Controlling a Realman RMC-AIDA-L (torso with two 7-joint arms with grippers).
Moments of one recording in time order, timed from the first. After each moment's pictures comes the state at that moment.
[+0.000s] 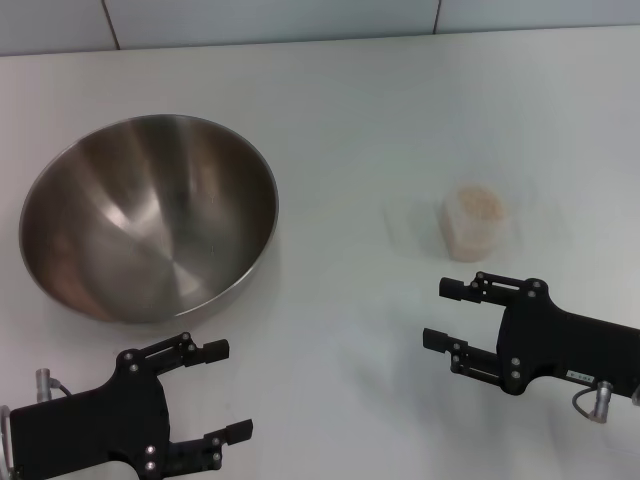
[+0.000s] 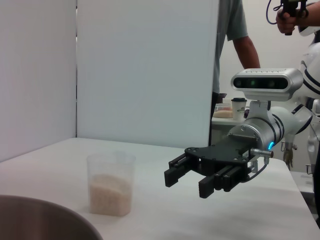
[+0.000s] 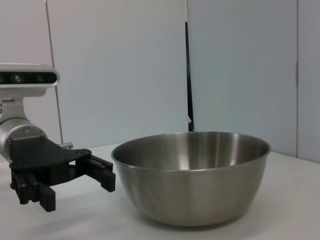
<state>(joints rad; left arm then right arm) -0.33 -2.06 0.60 0.33 2.08 1.77 -0.67 0.34 2.08 -0.54 -0.29 -1.99 -1.62 0.67</state>
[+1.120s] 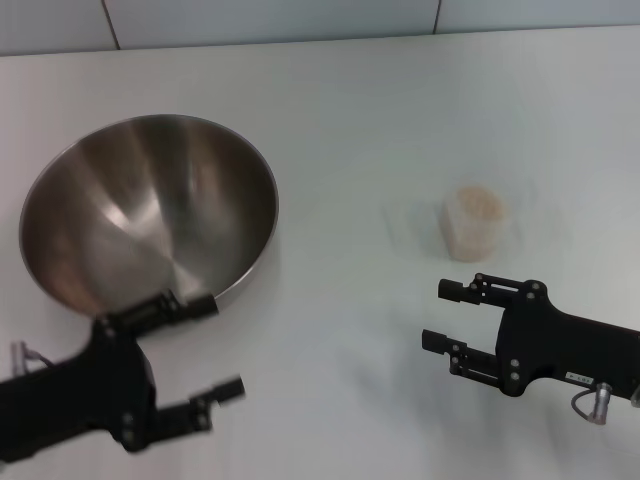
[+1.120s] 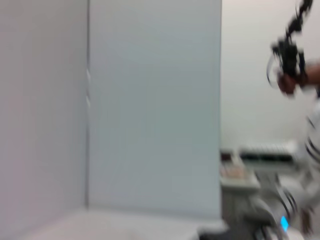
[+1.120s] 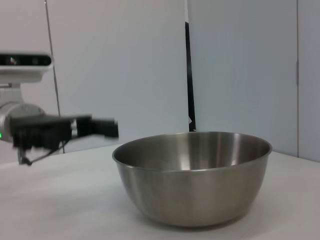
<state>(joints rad) -0.33 -2.06 0.51 0.32 2.04 1.91 -0.67 0.34 2.08 -0.54 -0.28 -1.99 -1.62 0.67</state>
